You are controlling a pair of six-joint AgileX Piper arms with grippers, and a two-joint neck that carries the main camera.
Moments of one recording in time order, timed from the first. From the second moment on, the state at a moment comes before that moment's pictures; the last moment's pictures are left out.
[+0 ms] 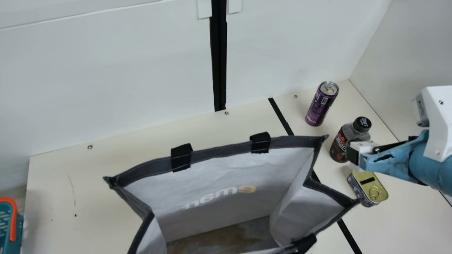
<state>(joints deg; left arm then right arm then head) -1.7 43.3 -69.0 -1.5 69.5 0.0 -24.8 57.3 -78.4 2.8 69.8 -8.0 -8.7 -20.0</state>
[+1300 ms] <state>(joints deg) -19.7 54.5 -84.9 12.0 66.9 -8.4 -24.8 57.3 -78.4 2.8 69.8 -8.0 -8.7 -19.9</state>
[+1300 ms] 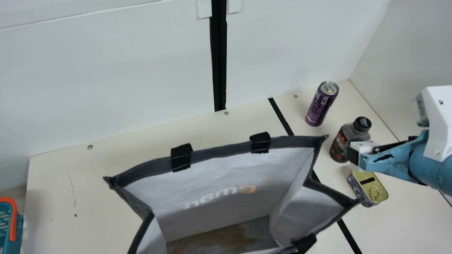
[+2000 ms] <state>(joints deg) -35.6 66.3 -99.0 18.7 67.2 -8.6 -24.8 57.3 -78.4 2.8 69.8 -8.0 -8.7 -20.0</state>
